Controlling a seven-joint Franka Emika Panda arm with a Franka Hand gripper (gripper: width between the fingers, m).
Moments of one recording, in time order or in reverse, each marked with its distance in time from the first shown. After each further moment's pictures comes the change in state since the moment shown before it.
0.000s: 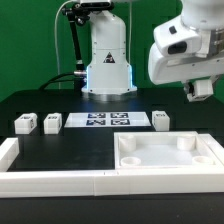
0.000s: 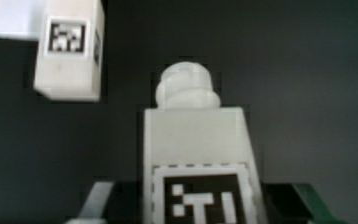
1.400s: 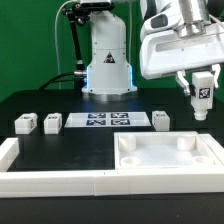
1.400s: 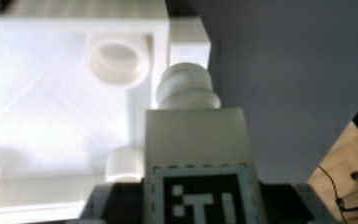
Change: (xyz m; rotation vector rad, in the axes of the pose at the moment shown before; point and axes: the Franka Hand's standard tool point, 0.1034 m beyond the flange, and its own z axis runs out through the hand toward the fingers) arm 0.040 0.019 -0.022 -0.029 0.893 -0.081
